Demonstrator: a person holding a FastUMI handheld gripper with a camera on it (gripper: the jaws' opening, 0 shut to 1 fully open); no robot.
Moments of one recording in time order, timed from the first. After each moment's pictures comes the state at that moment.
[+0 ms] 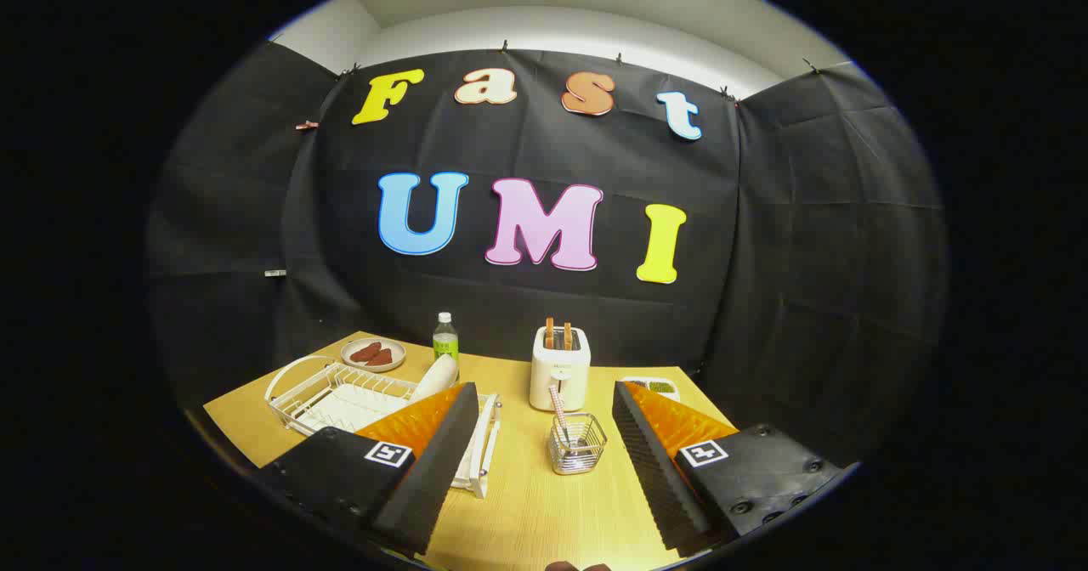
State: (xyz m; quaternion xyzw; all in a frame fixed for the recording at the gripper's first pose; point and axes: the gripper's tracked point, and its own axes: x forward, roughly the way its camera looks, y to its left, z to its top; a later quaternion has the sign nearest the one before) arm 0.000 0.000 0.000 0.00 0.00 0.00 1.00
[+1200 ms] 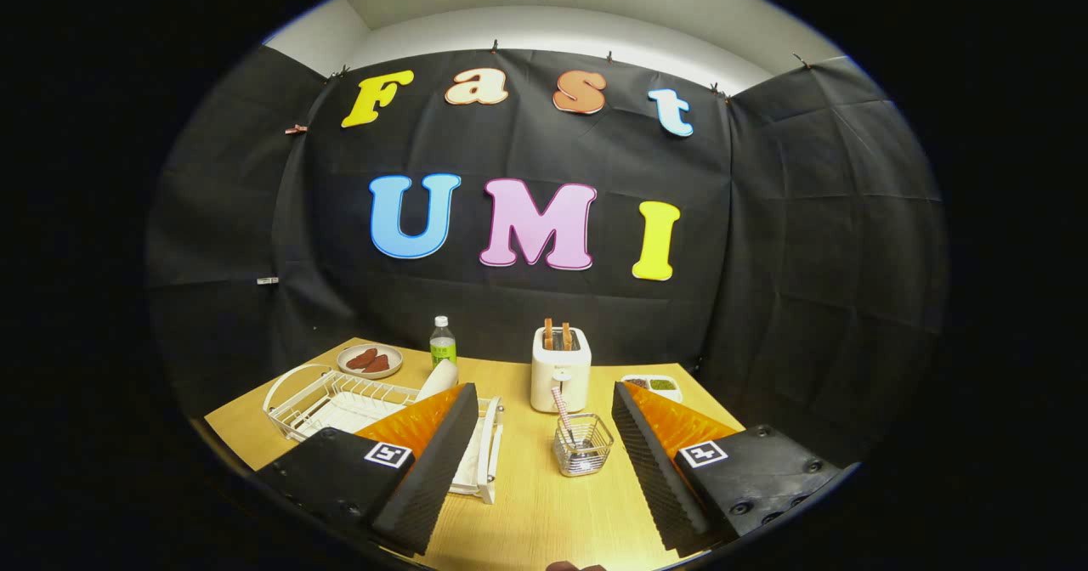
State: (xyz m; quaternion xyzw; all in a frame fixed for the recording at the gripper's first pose) arm 0.016 0.016 -0.009 0.02 0.02 0.00 1.00
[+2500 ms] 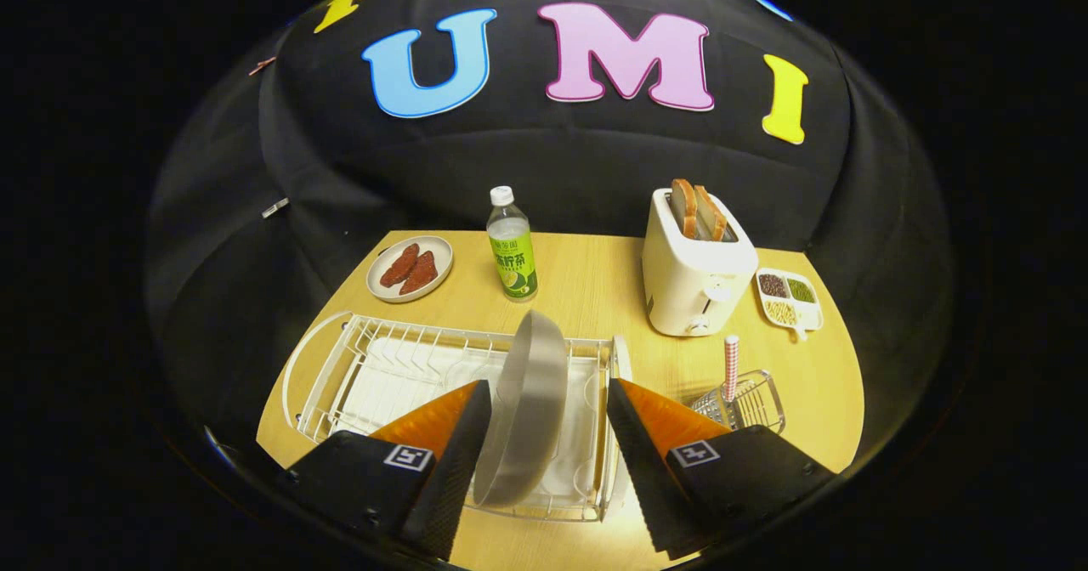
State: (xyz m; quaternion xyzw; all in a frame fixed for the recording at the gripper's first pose) arm 0.208 0.155 -0.112 0.05 0.33 0.09 0.94
